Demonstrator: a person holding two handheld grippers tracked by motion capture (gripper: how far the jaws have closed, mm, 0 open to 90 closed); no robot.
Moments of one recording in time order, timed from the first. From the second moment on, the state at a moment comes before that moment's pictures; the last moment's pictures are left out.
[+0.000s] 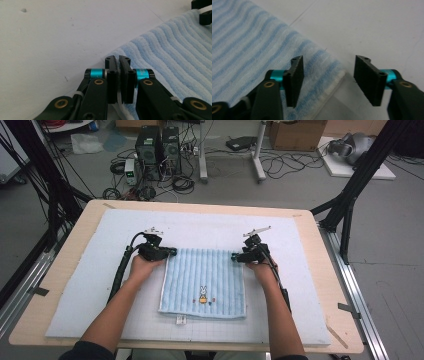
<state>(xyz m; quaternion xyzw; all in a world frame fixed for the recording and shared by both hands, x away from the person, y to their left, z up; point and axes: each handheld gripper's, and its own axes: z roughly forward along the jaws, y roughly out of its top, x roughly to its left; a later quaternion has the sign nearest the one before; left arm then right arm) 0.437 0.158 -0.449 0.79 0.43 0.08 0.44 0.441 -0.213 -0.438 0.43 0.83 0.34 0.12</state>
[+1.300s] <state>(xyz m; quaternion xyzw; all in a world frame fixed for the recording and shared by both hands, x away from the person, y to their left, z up) 0.418 0.180 -0.401 0.73 0.35 0.13 0.57 0.422 -0.224 -0.391 0.40 0.77 0.46 0.17</state>
